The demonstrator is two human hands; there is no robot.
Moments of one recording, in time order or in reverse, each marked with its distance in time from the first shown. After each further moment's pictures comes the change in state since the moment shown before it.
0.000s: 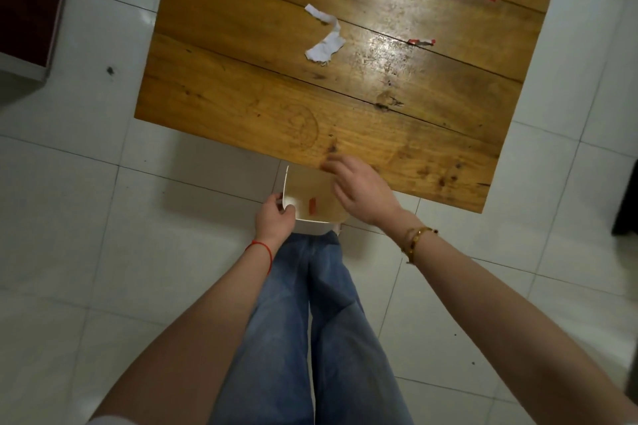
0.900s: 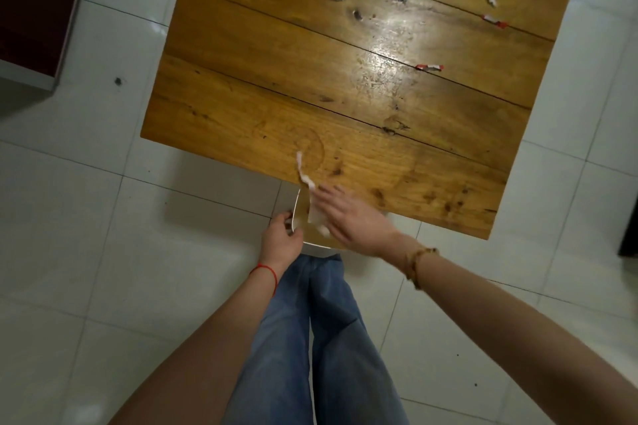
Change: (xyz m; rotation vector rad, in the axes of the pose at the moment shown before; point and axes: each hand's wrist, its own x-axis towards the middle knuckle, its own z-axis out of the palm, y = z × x) left_hand 0.002 0.007 0.004 0.060 -0.033 0.052; right_hand 0.004 0.010 0.019 -0.109 -0.237 -0.214
